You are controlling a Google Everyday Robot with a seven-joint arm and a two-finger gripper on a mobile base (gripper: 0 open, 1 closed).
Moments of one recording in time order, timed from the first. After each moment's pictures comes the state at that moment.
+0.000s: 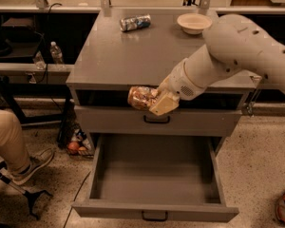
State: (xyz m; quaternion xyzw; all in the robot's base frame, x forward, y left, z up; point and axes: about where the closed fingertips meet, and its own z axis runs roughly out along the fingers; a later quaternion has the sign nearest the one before) arm 0.558 -0.053 0.824 -0.59 0.75 0.13 0.28
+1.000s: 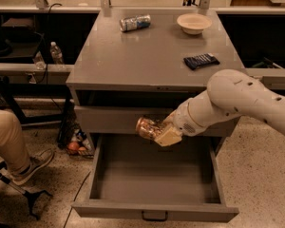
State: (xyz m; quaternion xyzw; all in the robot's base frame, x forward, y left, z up) arm 0.520 -0.070 0.722 -0.54 0.79 0.16 0.26
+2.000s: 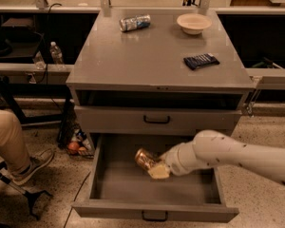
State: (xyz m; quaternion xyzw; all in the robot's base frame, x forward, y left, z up) arm 0.498 -0.058 0.557 -0.42 0.85 0.21 0.25
